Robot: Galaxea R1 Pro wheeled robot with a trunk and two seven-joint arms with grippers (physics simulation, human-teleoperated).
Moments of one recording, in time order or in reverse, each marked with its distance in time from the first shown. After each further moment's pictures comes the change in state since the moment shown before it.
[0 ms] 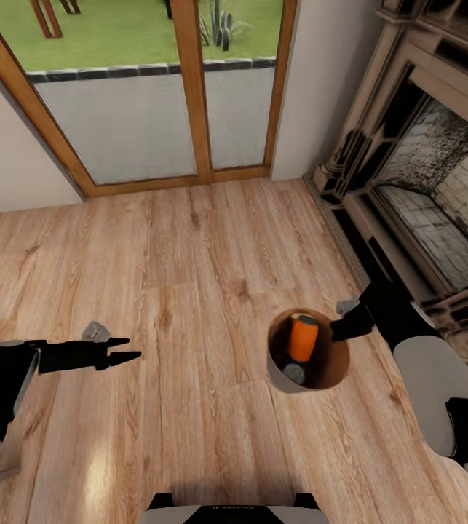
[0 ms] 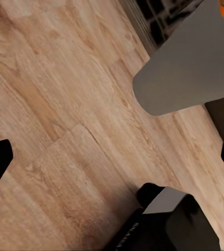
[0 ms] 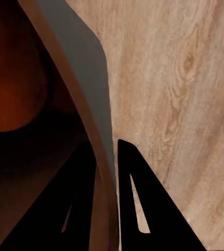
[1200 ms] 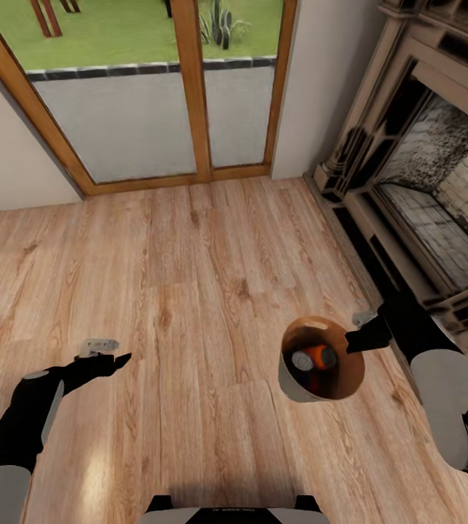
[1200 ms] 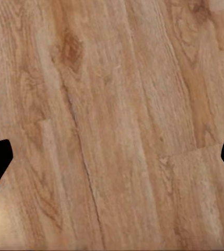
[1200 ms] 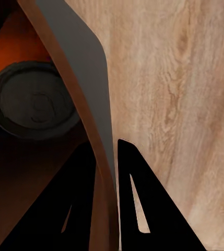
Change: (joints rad) left arm 0.110 -0.162 0.099 0.006 -0.001 -0.066 0.807; right arm 0.057 -0.057 -0.086 0.004 -0.004 -0.029 -0.010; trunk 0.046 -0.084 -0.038
